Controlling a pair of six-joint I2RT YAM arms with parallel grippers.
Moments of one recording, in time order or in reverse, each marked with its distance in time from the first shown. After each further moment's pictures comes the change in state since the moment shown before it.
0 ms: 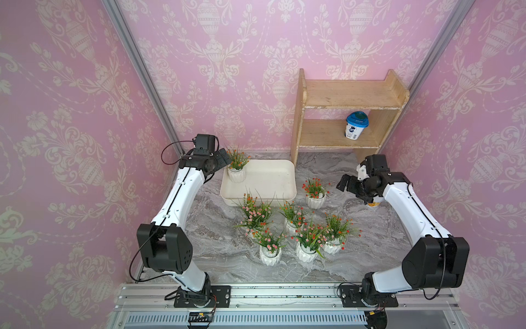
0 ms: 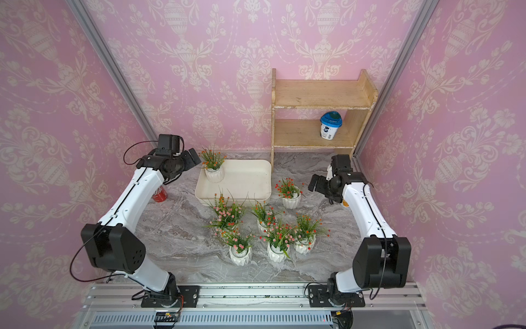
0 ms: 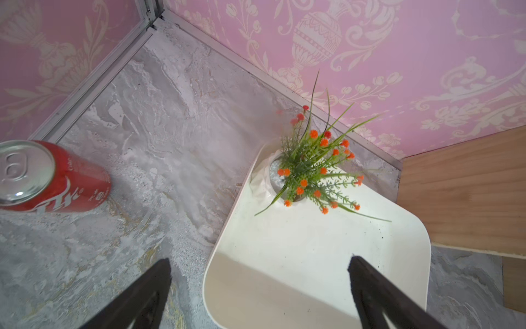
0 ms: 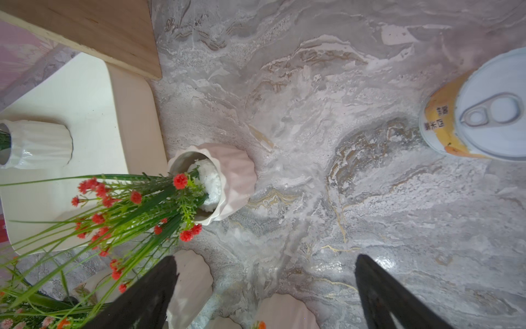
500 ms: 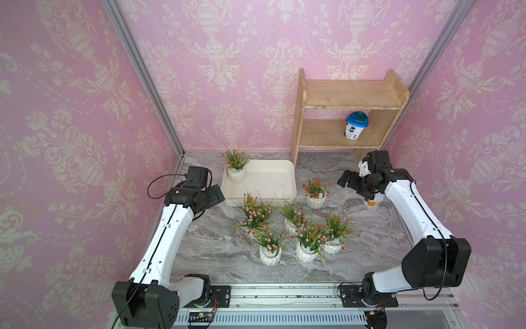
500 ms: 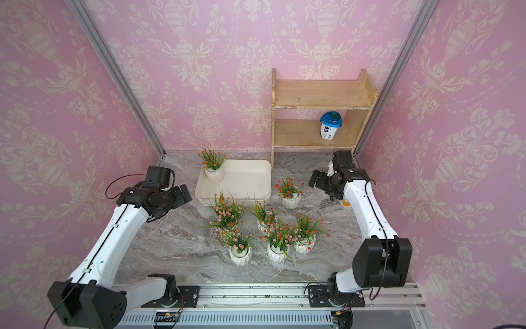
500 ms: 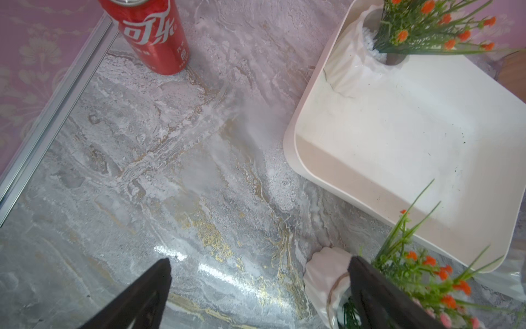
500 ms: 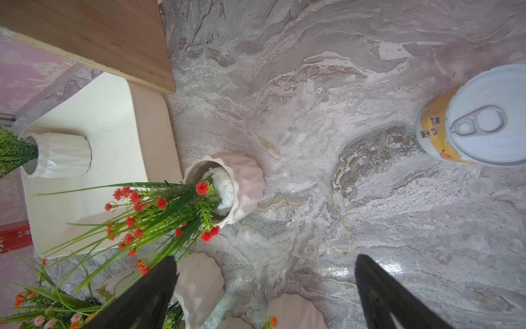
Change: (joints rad) left arm 0.000 -0.400 -0.356 -0.293 0.004 0.009; right arm 0.000 0.010 0.050 -0.023 -0.006 0.030
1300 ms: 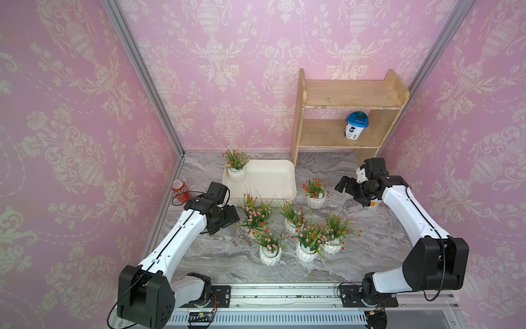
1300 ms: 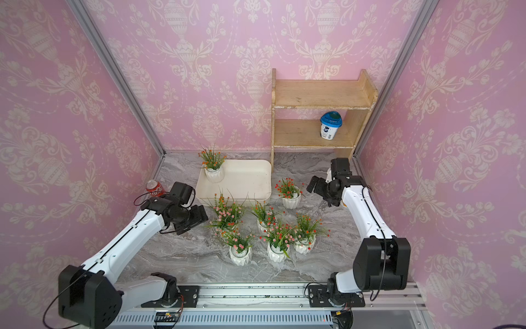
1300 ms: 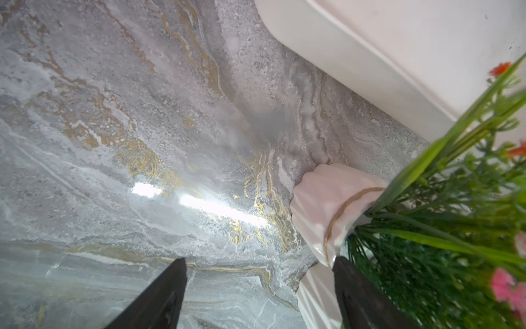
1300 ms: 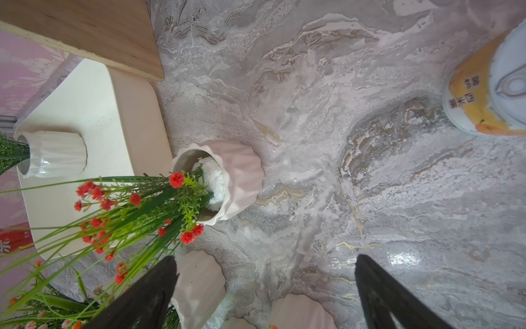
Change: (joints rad) left arm -0.178 0.060 -0.224 0.095 0.199 -0.144; right arm 0.000 -0.025 -0.134 0.089 -0.035 0.048
